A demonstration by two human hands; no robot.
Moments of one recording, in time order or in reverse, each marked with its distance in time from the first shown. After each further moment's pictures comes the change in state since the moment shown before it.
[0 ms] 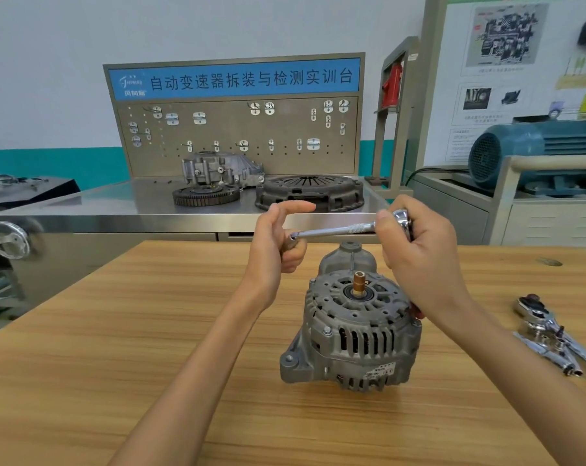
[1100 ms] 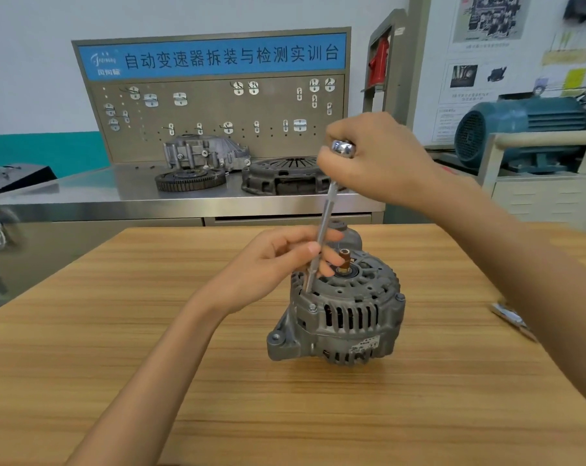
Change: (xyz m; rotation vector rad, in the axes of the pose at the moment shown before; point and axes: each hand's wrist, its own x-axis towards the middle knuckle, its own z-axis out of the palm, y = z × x) left_hand -0.031 0.006 -0.002 0.217 -0.496 -0.009; right_hand 0.073 -0.025 -0.001 -0.626 -0.414 -0.114
